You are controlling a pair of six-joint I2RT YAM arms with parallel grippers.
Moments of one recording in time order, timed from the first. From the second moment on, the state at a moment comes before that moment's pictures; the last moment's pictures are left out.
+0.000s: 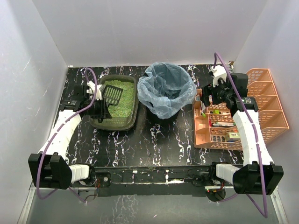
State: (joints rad) left arm -0.07 1.24 1.06 -0.81 0.40 -0.10; right arm -0.07 1.16 1.18 -0.64 -0.36 -0.34
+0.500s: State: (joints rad) left arm 0.00 1.36 1.00 -0.79 0.55 -0.16; right arm -0.07 1.14 1.14 -0.65 -0.36 -0.34
